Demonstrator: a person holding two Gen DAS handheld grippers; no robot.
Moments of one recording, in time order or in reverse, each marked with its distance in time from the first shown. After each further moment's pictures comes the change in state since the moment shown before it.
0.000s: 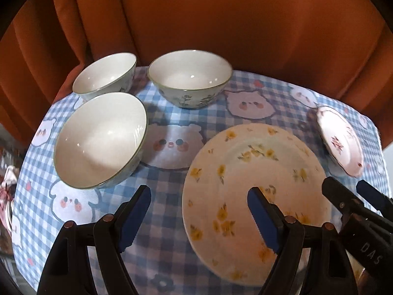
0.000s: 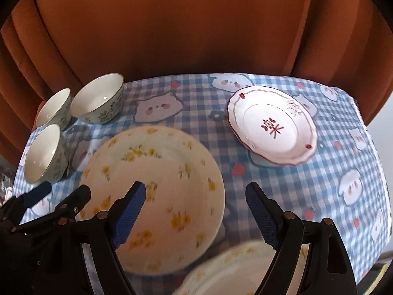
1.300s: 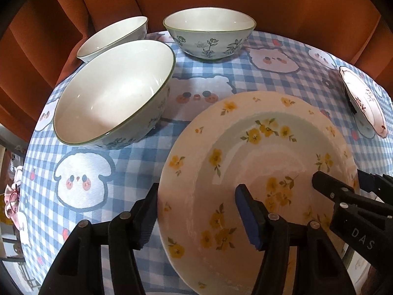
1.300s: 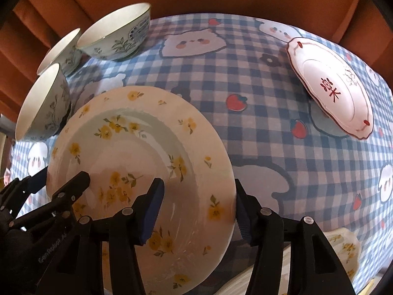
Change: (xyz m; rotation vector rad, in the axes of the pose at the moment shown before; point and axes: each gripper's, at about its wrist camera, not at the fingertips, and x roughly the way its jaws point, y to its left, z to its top) left arm 0.026 0.022 -0.036 0.079 0.121 0.069; right arm 0.065 0.038 -0.040 -0.121 0.245 0.088
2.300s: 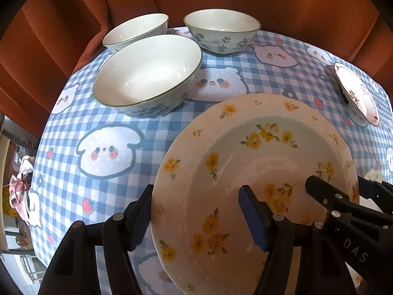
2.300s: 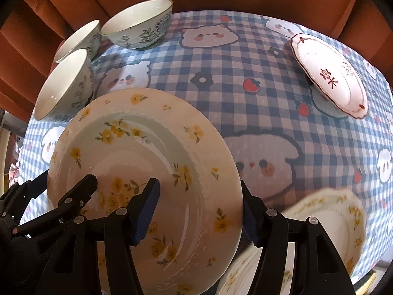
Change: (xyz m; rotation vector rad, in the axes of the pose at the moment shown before) left arm -0.042 0.023 -0.031 -0.004 0.037 0.009; right arm -0.032 0.025 -0.033 0.016 0.025 0.013
